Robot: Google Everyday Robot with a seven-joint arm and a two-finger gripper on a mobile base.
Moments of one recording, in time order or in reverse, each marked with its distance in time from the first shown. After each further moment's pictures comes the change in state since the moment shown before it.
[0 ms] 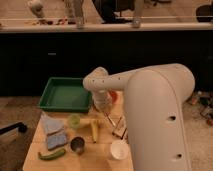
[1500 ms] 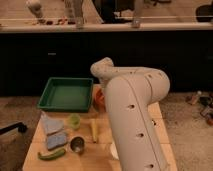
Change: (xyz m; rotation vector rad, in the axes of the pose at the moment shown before) arm 0.053 0.080 0.035 -0.001 -0.129 0.120
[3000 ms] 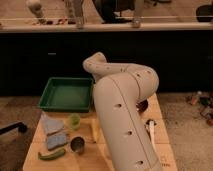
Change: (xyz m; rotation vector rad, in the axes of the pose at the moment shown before) arm 0.029 -0.007 -0.039 -0.075 0.022 -0.048
